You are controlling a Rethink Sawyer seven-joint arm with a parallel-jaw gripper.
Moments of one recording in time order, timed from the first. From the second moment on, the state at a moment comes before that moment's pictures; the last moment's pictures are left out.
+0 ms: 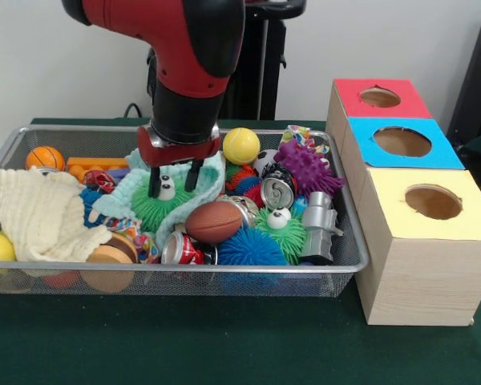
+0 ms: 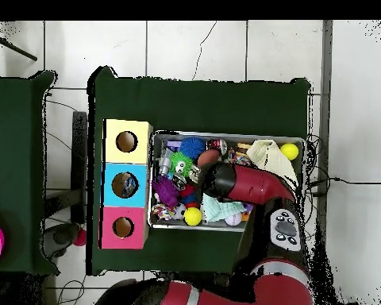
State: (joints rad) arm -0.24 -0.42 -0.18 1.53 -0.08 0.54 1.03
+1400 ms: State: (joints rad) arm -0.51 -0.37 0.01 1.67 0.22 0.42 1.03
